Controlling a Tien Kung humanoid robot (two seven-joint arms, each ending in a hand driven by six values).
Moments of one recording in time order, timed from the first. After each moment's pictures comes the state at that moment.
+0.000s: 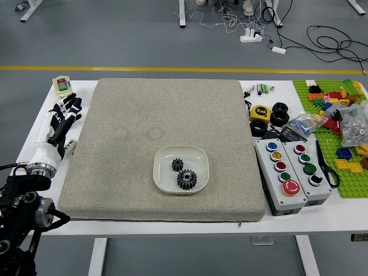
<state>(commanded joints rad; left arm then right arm) -0.22 0.06 -1.49 -1.27 1.22 0.14 -0.09 0.16 -0.20 1.27 0.18 -1.23 -0.25 -0.21</state>
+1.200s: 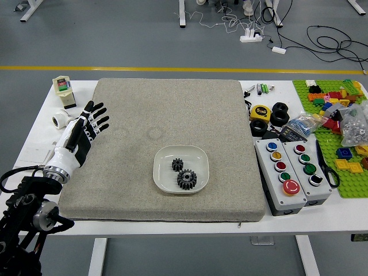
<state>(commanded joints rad) -0.23 0.06 -1.45 -1.25 1.06 -0.06 -0.02 0.16 -0.20 1.28 0.18 -1.23 -0.25 -0.21</state>
